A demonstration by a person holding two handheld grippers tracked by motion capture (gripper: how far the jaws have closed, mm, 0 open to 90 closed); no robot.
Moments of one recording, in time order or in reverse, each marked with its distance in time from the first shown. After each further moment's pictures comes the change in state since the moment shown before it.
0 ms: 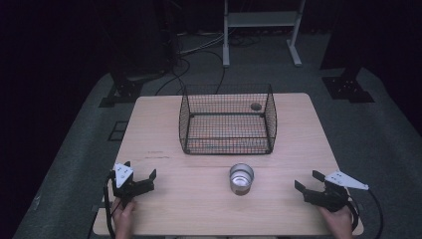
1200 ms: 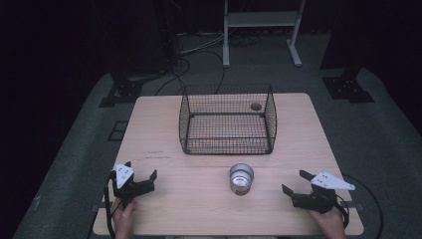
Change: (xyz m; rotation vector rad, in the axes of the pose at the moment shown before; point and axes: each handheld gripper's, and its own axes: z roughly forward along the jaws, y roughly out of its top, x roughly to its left) left arm -0.002 0.000 -0.001 0.003 -0.007 0.011; right arm 0.038 0.015 0.005 0.000 0.088 -0.136
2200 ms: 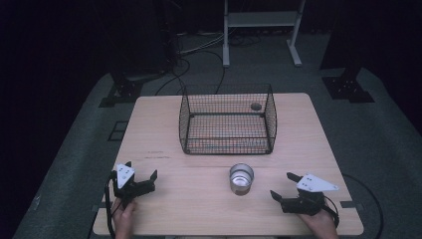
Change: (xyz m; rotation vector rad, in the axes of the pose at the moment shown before) left arm -0.001 0.000 0.000 0.004 0.001 0.011; right arm 0.028 0.007 0.014 0.041 0.070 -0.106
